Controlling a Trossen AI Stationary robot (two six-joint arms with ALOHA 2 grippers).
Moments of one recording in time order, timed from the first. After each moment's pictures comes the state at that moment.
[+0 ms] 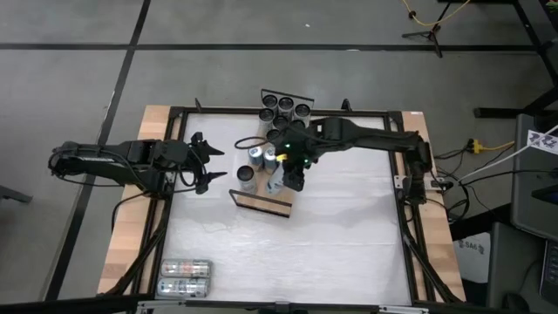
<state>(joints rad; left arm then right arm) 0.00 0.70 0.71 -0.56 -0.27 -0.05 -0.05 1.91 2.05 -1.23 -0.12 0.20</state>
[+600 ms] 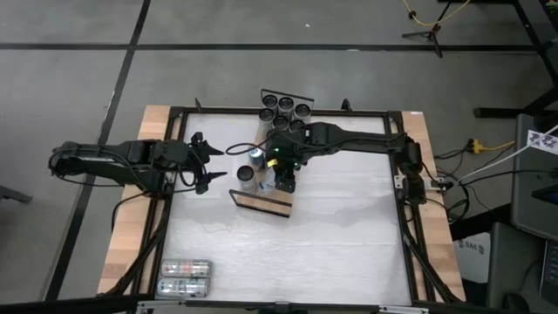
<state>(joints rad) 0.00 0.70 0.71 -0.56 -0.27 -0.05 -0.05 2.00 2.05 -1.13 -0.08 0.10</state>
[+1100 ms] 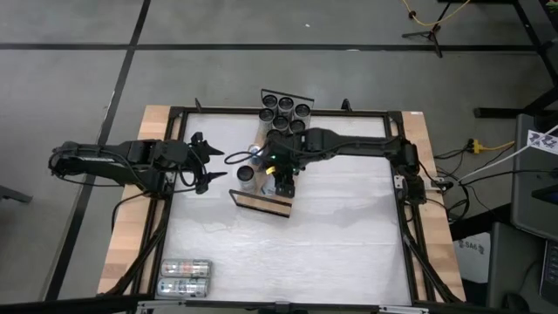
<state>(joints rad) 0.00 0.70 0.71 -0.56 -0.27 -0.05 -0.02 2.03 2.05 -1.14 -0.08 0.07</state>
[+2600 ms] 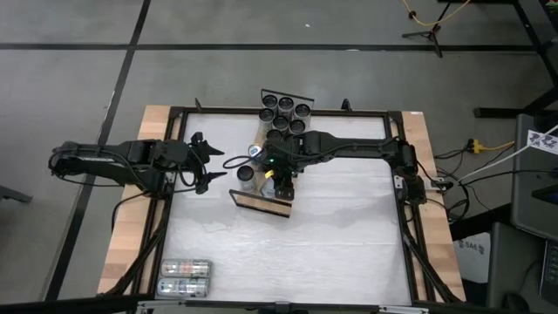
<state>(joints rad) 0.00 0.70 0.71 -0.56 -0.27 -0.05 -0.01 2.05 2.05 -1.13 -0.06 0.04</state>
